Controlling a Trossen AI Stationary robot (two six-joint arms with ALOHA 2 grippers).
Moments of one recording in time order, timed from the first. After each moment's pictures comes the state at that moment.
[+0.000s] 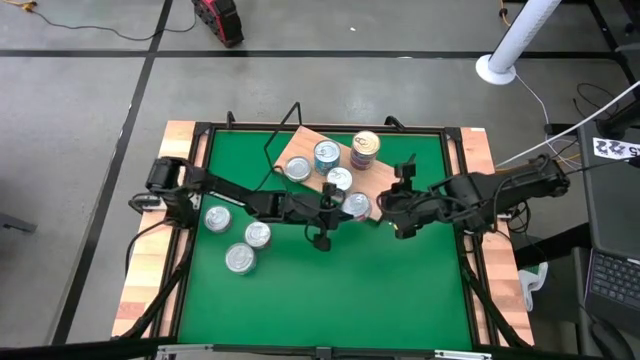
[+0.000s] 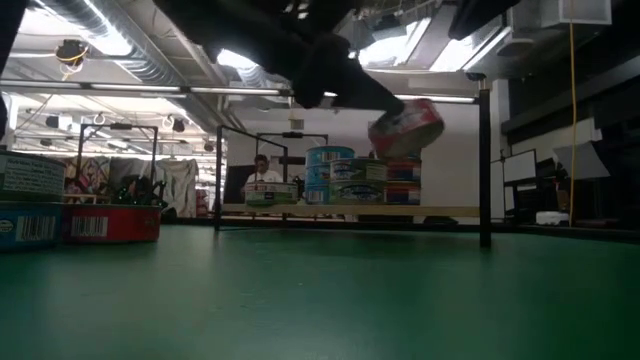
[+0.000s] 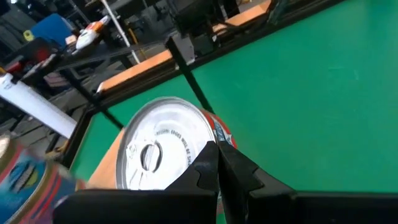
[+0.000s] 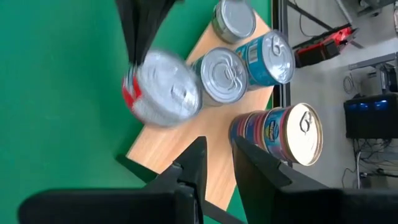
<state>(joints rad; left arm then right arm) -0.08 1.81 1.06 0.36 -0.21 0.40 0.31 1.35 1.41 -1.16 0.57 -0.03</state>
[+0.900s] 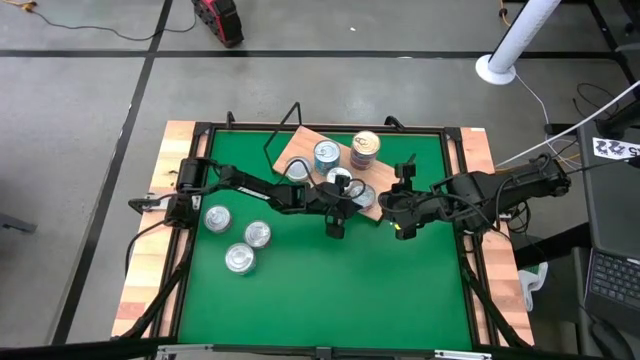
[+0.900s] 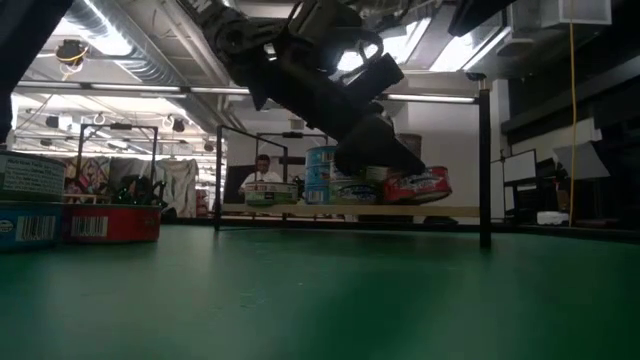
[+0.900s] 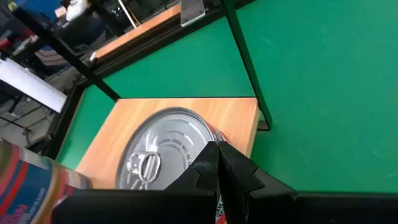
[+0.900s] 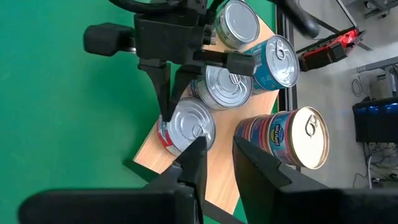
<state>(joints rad) 0.03 2.03 1.22 0.33 -0.15 0.46 0.31 1.34 1.41 -1.14 0.54 -0.03</state>
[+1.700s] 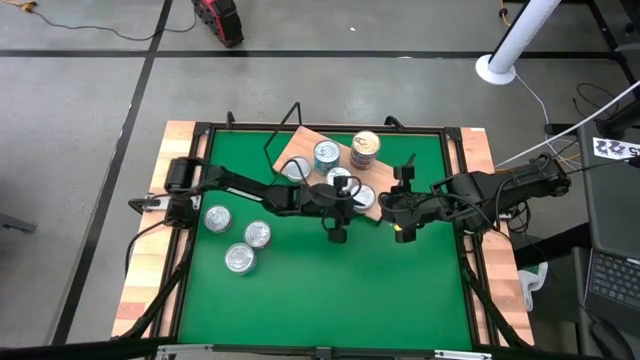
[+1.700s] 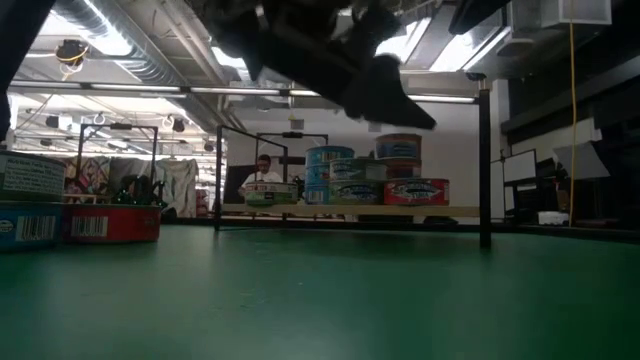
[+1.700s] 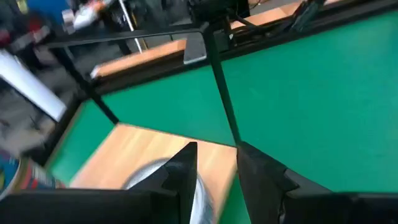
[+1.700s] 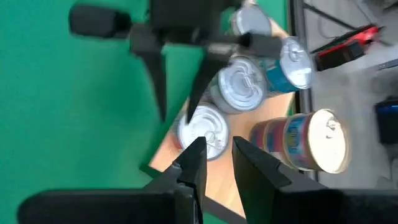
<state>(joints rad) -0.01 1.95 1.22 0.33 -0.16 0.29 0.31 1.34 1.41 -1.12 0.49 0.00</state>
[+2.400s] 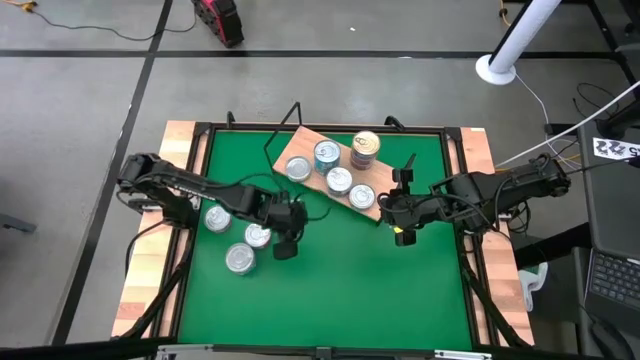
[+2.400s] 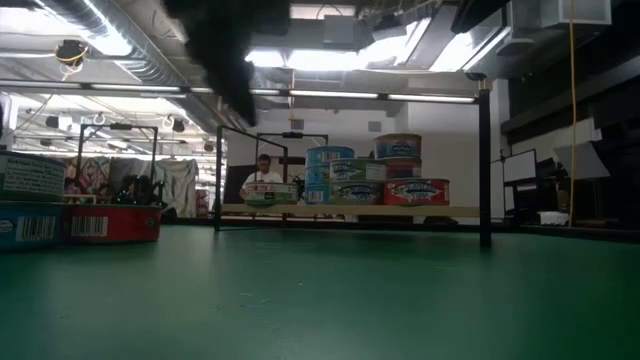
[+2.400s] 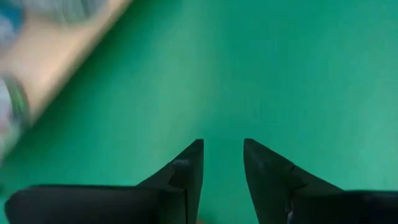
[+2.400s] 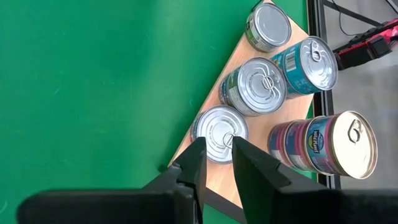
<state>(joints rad) -0.17 1.59 1.22 -0.75 -0.16 -0.34 0.31 1.35 1.41 -1.11 0.42 0.03</state>
